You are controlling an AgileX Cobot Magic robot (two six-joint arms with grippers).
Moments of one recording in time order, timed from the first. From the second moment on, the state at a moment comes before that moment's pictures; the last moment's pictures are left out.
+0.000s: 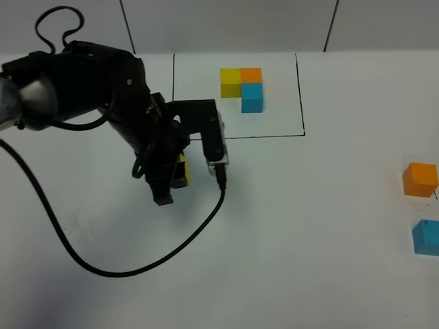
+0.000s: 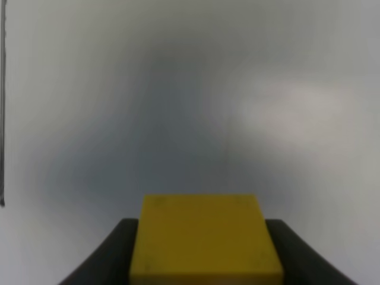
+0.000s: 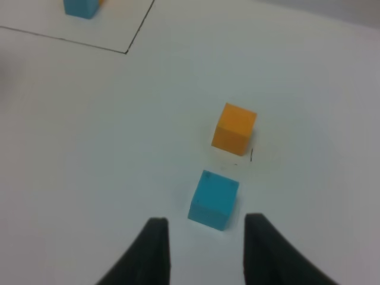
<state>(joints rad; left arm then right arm) -0.55 1.91 -1.34 -0.12 0.77 1.00 0.11 -0.01 -0.50 0.00 1.07 -0.14</state>
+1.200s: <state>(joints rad) -0.65 2.26 -1.65 -0.08 0.86 0.99 0.11 -0.01 -0.50 0.00 1.07 -0.14</state>
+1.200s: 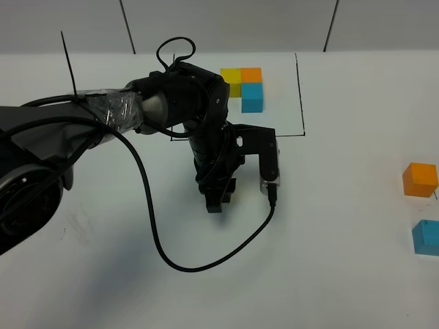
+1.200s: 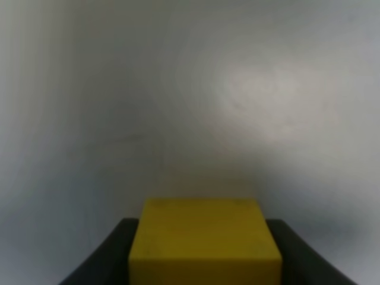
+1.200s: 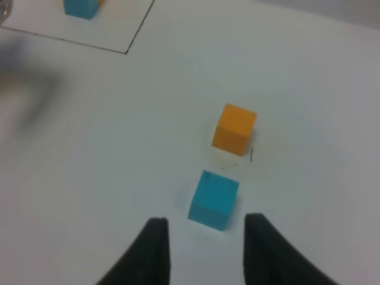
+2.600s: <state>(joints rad) -0.66 1.02 -1.50 0.56 1.20 0.16 0.11 -0.01 -0.50 0.00 1.07 -0.14</state>
